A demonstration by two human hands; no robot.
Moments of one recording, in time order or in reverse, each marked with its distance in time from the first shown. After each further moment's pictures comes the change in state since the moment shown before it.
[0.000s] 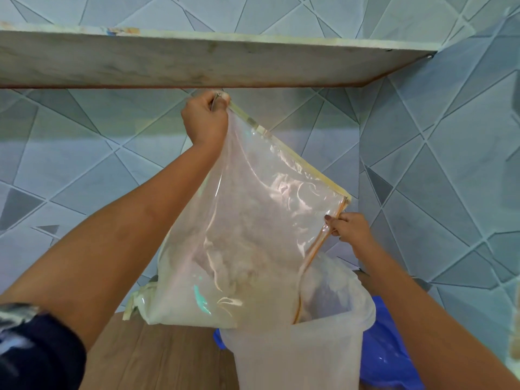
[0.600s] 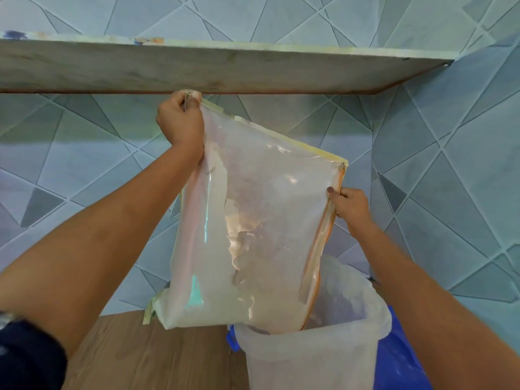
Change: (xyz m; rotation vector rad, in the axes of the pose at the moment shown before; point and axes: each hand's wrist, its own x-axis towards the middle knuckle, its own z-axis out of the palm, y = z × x) left_hand 0.026 -0.010 -0.053 -0.063 0.228 -0.074; right_hand 0.016 -0.056 0.025 0.022 0.106 -0.163
